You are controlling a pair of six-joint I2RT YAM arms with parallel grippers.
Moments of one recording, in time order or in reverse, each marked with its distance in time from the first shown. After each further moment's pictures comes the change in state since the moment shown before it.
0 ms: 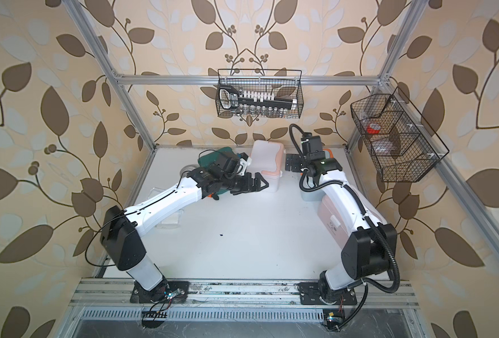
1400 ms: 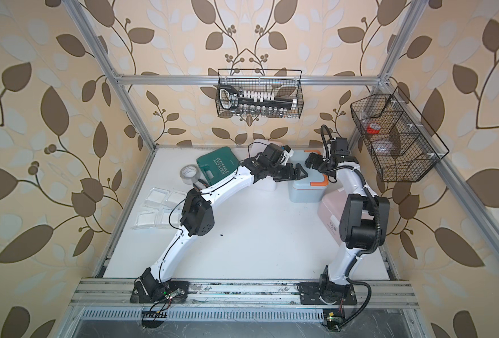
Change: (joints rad) left arm -0.034 0.752 0.861 0.000 0.113 -0.004; right arm -0.287 0.236 0.009 0.083 -0.377 0.021
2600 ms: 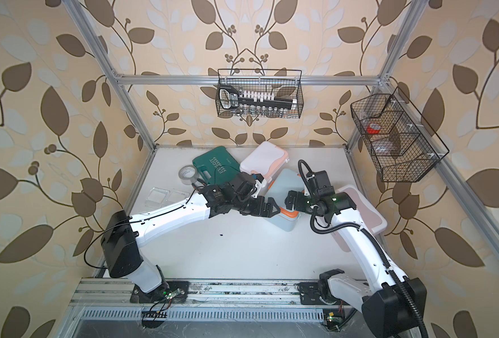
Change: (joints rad) left arm -0.116 -0.844 -1.015 0.026 -0.180 -0.012; right arm 0.343 -0.638 -0.419 -0.290 0.124 0.190
